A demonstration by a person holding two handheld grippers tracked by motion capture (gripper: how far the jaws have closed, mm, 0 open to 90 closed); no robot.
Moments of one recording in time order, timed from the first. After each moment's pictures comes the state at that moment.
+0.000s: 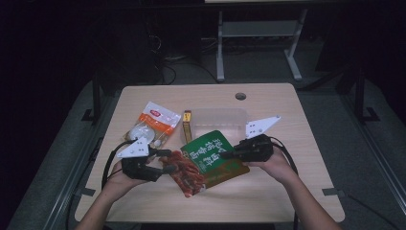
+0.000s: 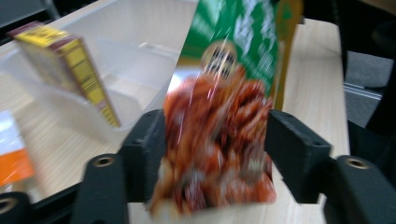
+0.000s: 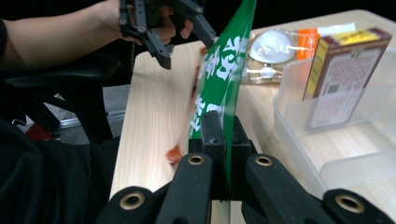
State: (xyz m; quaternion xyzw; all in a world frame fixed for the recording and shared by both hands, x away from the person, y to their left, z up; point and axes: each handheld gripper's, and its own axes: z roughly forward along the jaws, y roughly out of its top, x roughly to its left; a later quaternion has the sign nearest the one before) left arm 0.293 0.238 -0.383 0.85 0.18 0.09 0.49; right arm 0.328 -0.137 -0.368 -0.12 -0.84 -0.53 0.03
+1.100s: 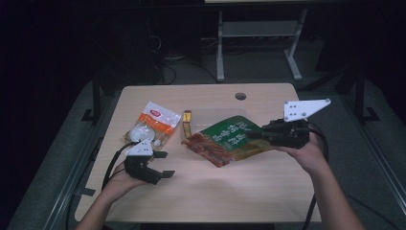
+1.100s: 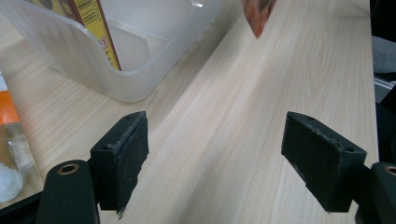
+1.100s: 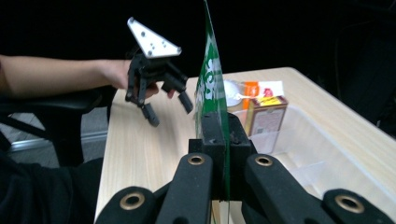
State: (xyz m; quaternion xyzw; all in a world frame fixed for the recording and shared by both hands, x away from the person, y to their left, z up) left arm 0.307 0.239 -0.413 0.87 0.21 0.06 0.44; right arm 0.313 -0.199 -0.292 -0.13 -0.81 -0.57 -0.07
